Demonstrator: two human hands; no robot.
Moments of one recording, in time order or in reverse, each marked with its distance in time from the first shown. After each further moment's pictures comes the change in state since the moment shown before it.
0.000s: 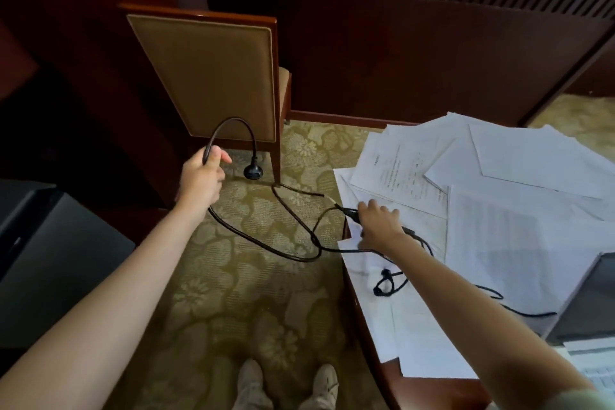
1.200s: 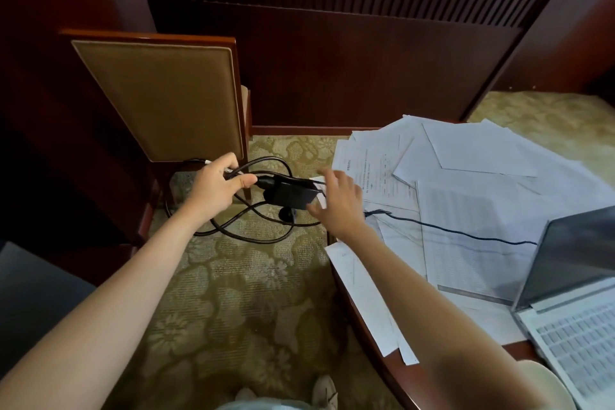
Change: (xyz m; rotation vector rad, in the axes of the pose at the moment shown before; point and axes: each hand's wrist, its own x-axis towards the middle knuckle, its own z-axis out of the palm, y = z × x) left_hand 0.017 0.014 0.016 0.465 -0.342 0.377; right_hand -0.013 -0.049 -0.047 0.501 0.462 0.093
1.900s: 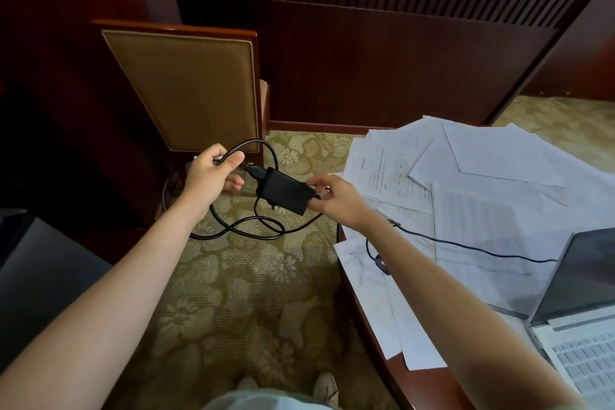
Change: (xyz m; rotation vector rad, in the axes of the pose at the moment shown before) left_hand -0.003 -0.015 -0.007 -0.477 0.147 -0.166; right_hand 0.006 -0.008 -0.012 0.483 -0.312 -0.084
